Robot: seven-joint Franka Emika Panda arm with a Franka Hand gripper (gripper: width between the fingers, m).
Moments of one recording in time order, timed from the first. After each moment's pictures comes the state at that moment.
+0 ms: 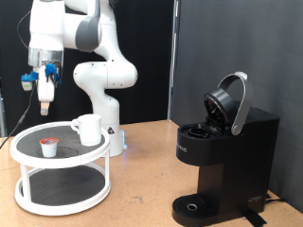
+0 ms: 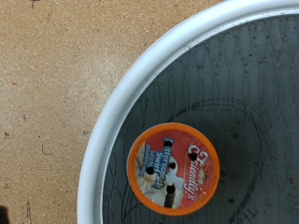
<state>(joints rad) -0.15 -0.46 -0.49 -2.54 -0.37 2.22 2.00</state>
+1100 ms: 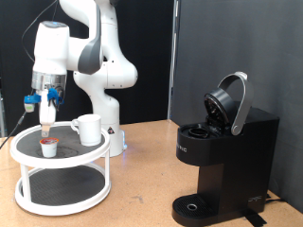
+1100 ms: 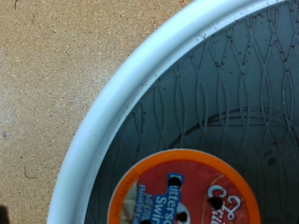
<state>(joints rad) -0.17 -0.36 -0.50 -2.64 -0.43 2.44 2.07</state>
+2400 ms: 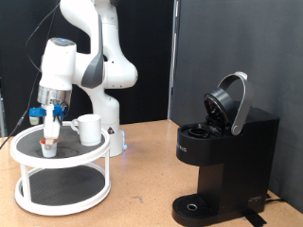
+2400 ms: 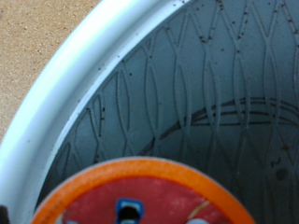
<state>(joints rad) -0.19 -0.29 -0.50 -2.70 -0.52 2.55 2.17</state>
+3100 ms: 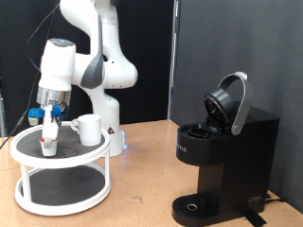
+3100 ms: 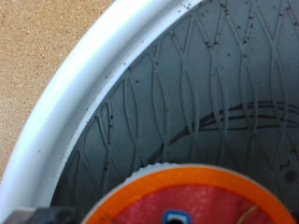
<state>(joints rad) -0.19 -0.28 -0.50 -2.69 -0.50 2.55 2.18</state>
